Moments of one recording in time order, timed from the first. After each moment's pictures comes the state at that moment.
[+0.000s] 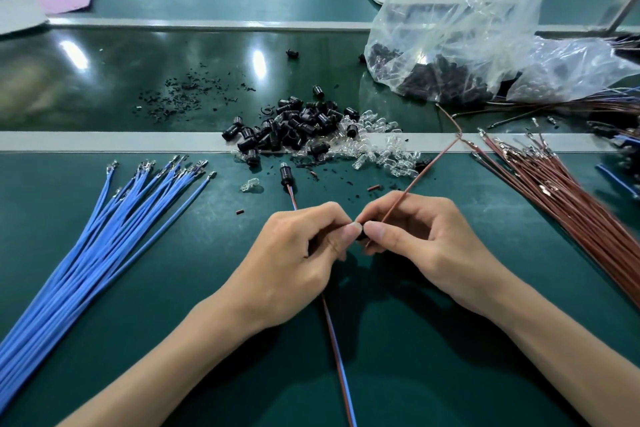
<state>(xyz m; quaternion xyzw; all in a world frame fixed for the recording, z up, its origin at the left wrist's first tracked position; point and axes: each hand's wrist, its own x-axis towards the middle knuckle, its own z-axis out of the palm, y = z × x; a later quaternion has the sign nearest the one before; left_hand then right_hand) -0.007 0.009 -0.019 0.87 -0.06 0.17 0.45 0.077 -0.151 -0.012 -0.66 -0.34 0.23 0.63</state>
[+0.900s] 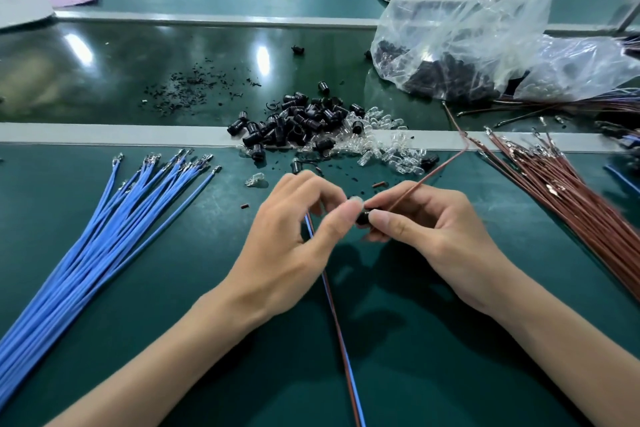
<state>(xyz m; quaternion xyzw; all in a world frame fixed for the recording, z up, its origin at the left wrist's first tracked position) -0.007 0.009 -0.015 0.86 -0.01 0.25 0.43 0.076 -0.149 -0.010 -0.64 -0.30 0.22 0.67</state>
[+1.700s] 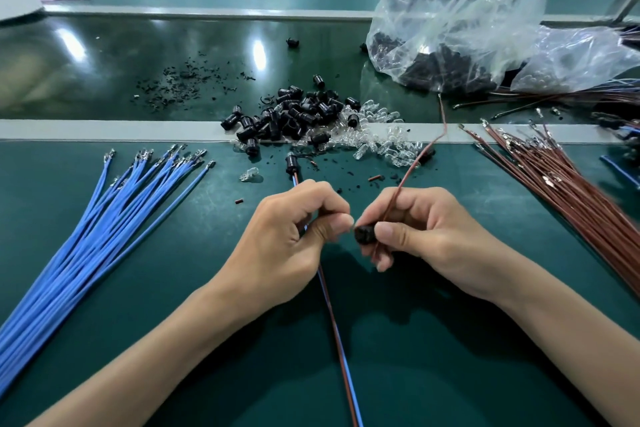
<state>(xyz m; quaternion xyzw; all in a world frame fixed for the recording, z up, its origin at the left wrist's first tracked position) -0.008 0.010 -0.014 0.86 -0.07 0.21 0.47 0.080 -0.153 -0.007 -0.61 -0.33 0.34 0.64</state>
